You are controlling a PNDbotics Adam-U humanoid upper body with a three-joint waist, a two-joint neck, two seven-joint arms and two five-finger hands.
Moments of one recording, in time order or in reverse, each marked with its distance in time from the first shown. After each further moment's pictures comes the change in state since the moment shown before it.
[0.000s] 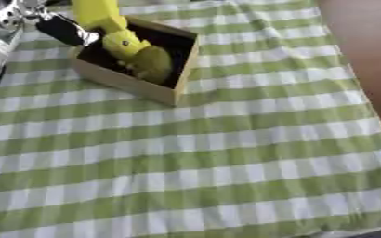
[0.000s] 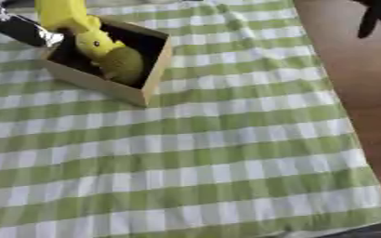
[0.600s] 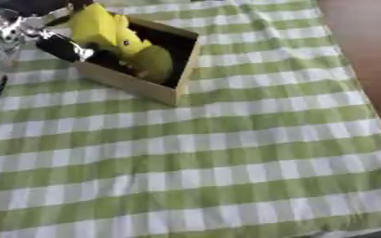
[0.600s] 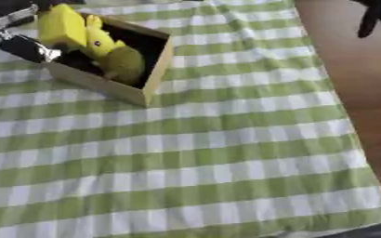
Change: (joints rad) left arm 0.000 -0.008 0.023 0.069 -0.085 -0.077 0.006; right arm 0.001 0.001 0.000 0.000 -0.001 0.003 0.001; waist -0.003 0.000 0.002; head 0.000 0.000
